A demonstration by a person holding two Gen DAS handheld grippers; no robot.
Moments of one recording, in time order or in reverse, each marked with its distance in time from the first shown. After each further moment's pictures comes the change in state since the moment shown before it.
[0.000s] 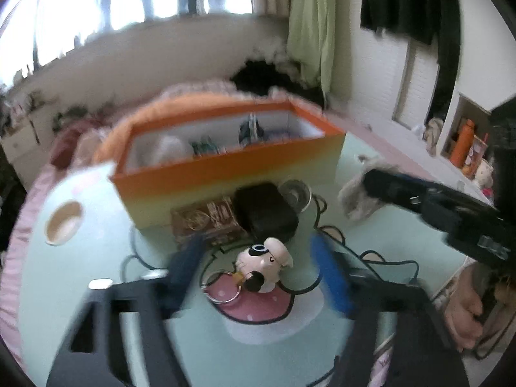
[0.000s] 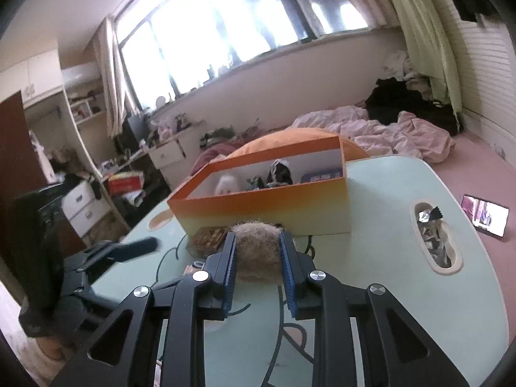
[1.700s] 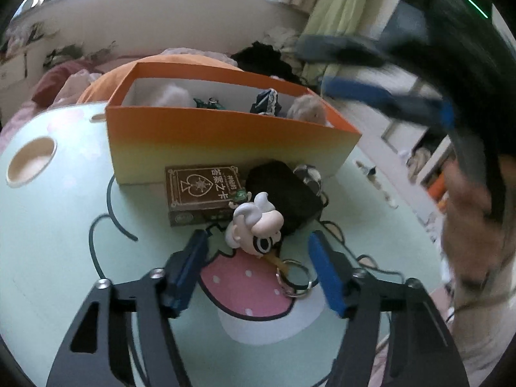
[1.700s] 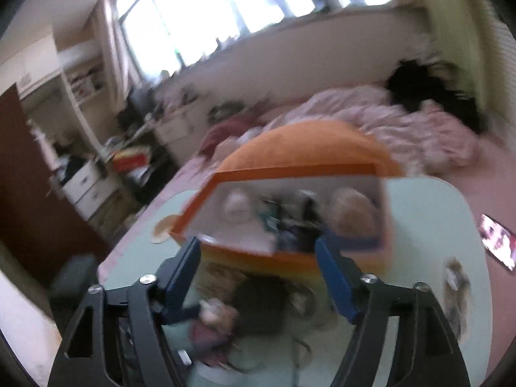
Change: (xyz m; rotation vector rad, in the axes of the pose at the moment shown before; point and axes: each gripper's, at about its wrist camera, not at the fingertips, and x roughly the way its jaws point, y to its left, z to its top) left arm 0.008 0.034 -0.015 -0.237 -0.004 -0.161; right arm 0.094 0.028 0.102 -0.047 0.314 0.092
